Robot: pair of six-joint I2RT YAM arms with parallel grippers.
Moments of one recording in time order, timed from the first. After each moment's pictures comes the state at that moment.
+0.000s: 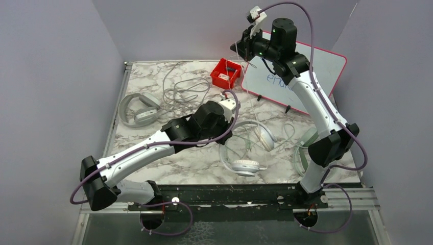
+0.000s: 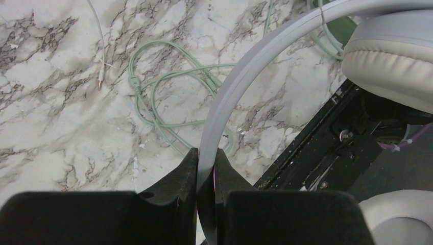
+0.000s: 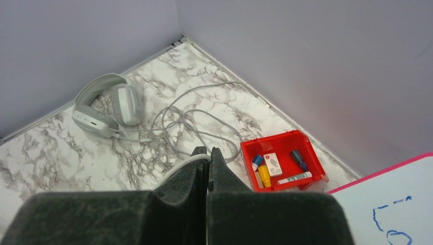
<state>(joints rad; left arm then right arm) -0.99 1.28 1.19 -0.55 -0.01 -0.29 0.45 1.77 2.01 -0.35 -0.43 -0.08</state>
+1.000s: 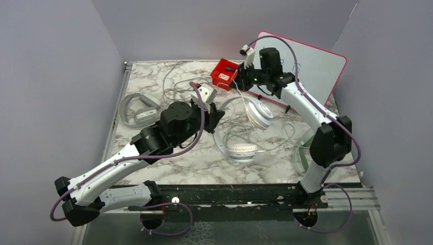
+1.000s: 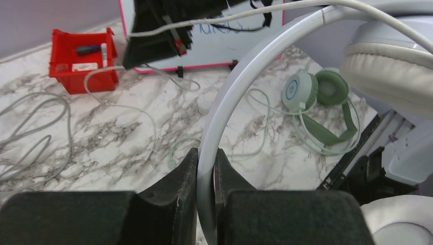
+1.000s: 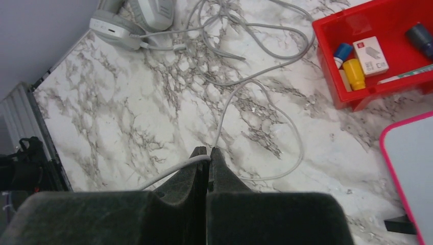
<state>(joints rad) -0.99 1.02 1.15 -0.33 -0.16 -0.22 0.42 1.78 1.62 -0.34 -0.56 0.01</state>
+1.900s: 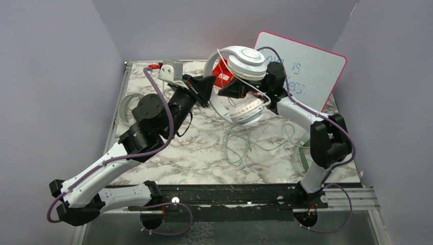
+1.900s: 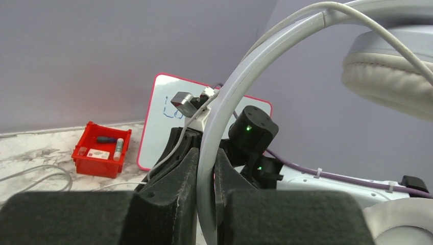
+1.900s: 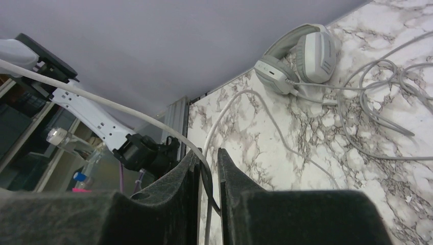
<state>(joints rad) -0.99 1.01 1.31 -0.06 -0.43 -0.29 0.42 1.75 1.25 0.59 -1.08 0.62</state>
